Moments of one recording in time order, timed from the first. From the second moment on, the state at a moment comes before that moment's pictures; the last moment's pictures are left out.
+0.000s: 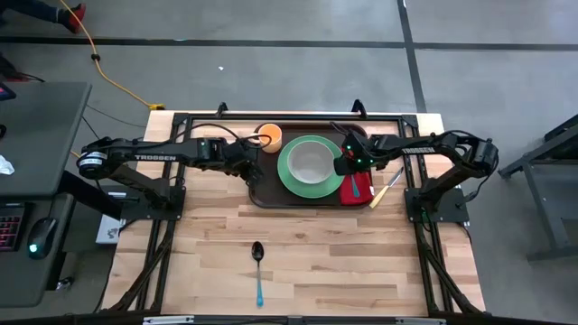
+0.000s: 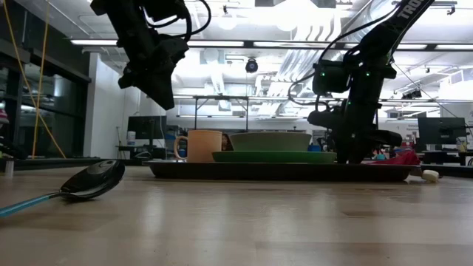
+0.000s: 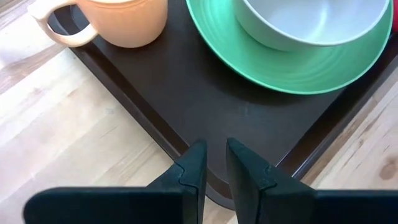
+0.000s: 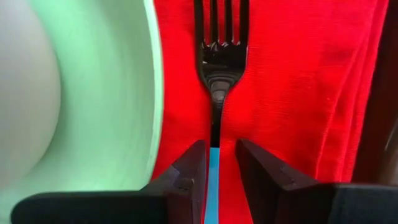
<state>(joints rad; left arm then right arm) 0.18 1.32 0.97 -0.67 -0.20 -0.60 -0.53 1.53 0.70 -0.49 0.02 0.86</state>
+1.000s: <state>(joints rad) 0.18 1.32 0.97 -0.67 -0.18 -0.55 -0.53 1.49 0.70 -0.51 0.07 0.95</state>
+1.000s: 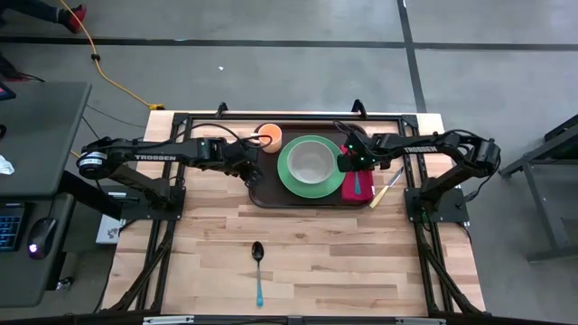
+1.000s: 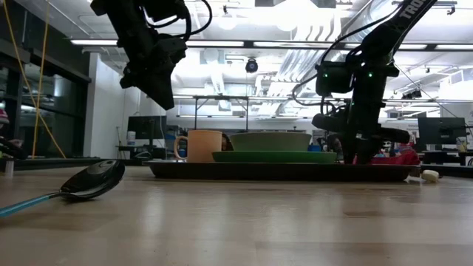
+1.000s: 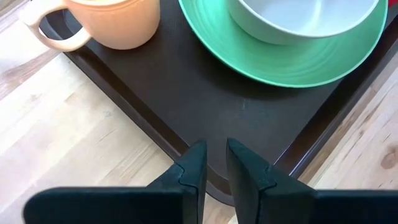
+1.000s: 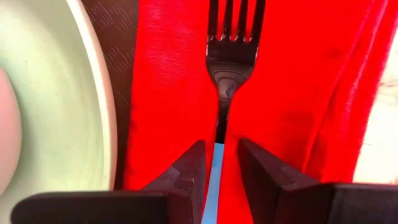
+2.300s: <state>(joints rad) 0.18 1.32 0.97 -0.67 -0.17 -0.55 -0.53 1.48 0.70 -0.48 0.03 0.93</state>
